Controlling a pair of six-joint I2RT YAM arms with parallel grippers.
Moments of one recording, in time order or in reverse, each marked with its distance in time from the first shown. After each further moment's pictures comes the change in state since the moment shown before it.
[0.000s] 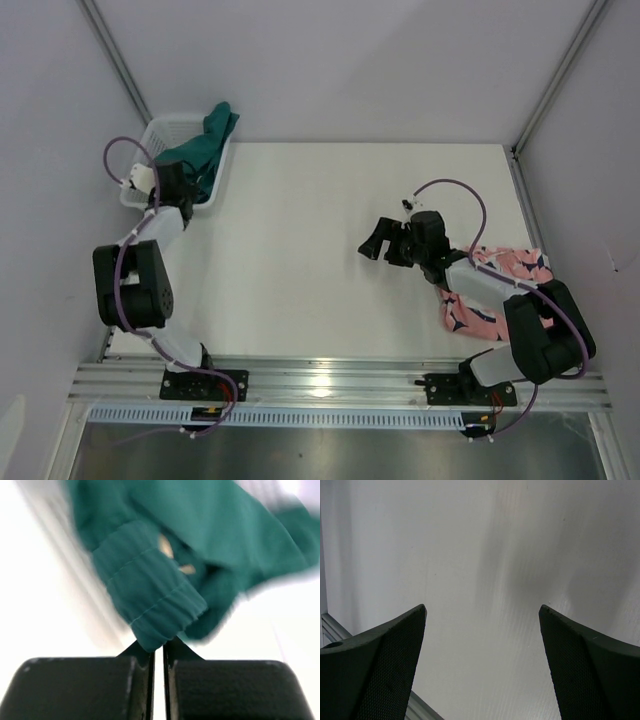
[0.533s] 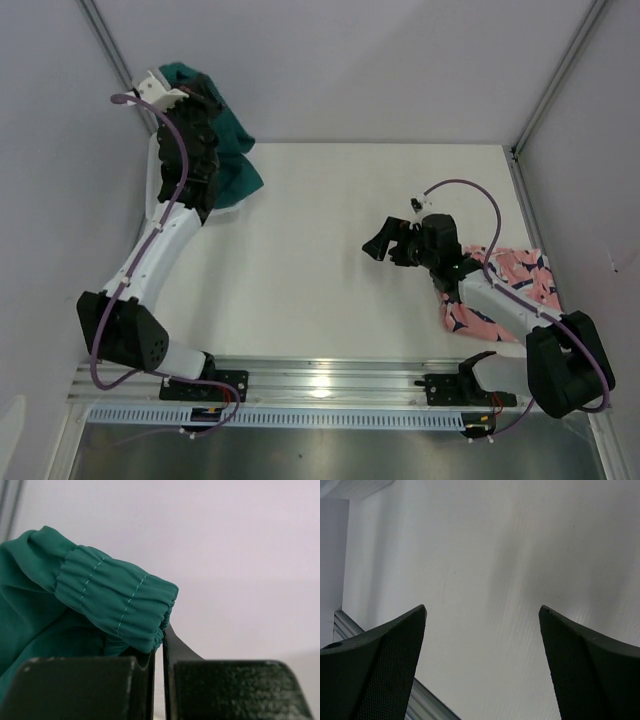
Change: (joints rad) left arm -0.402 -0.323 0.123 0.519 -0.182 0.522; right arm -0.002 -0.169 -0.041 -0.036 -0.003 -0.005
